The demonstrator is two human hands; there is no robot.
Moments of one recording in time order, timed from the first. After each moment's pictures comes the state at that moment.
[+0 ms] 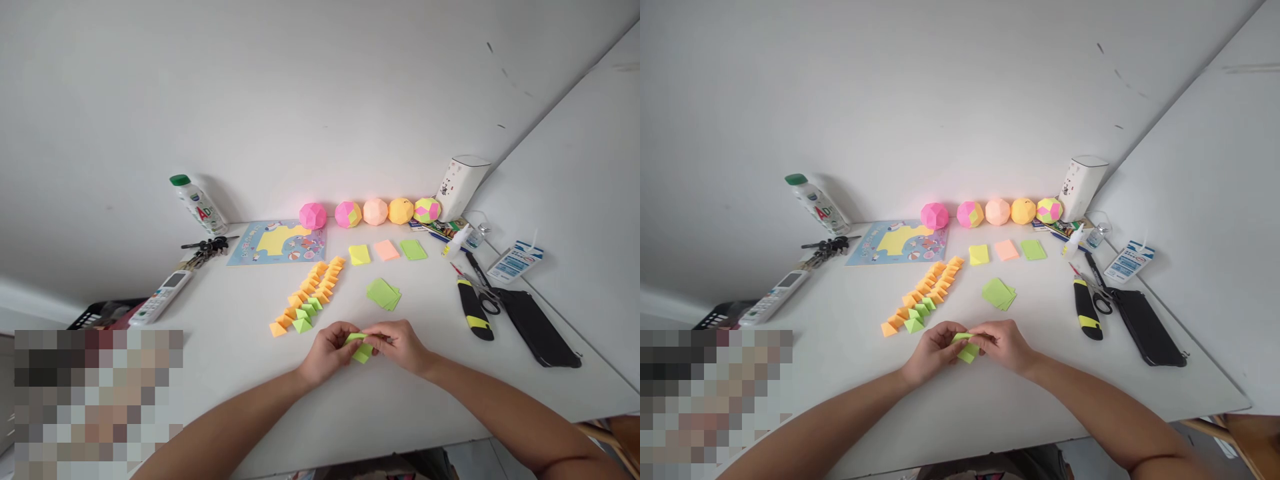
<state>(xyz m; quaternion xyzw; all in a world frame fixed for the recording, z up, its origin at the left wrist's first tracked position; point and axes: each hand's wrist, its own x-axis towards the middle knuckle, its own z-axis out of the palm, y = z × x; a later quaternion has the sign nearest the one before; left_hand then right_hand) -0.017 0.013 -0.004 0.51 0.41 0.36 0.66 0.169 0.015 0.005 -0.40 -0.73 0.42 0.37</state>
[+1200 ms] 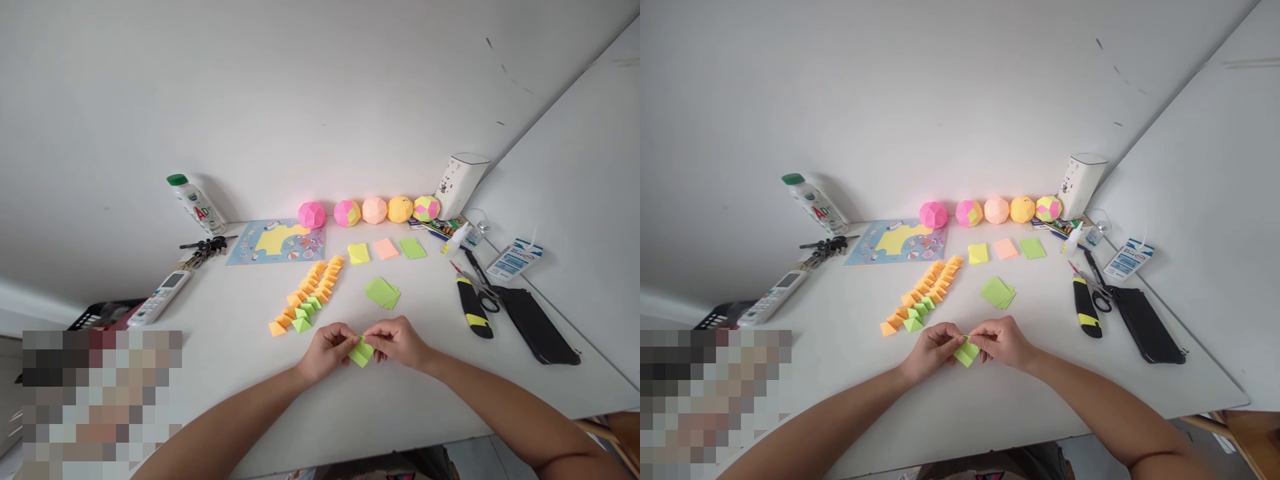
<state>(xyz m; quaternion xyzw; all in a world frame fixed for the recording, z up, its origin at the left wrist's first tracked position) -0.021 0.016 -0.005 0.52 0.39 0.35 0.68 0.172 0.016 0.012 -0.41 -0.67 0.53 0.32</state>
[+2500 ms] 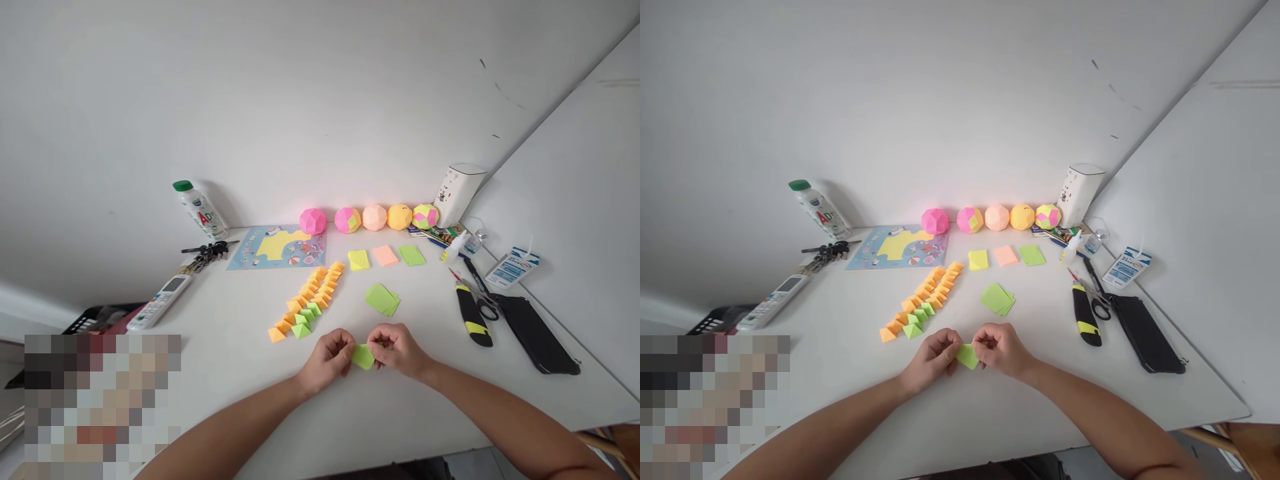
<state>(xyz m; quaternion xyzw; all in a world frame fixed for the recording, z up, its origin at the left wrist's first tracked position) -0.019 0.011 -0.001 0.55 0.39 0.34 0.65 0.169 0.014 0.018 -0.42 -0.64 0.55 0.34</state>
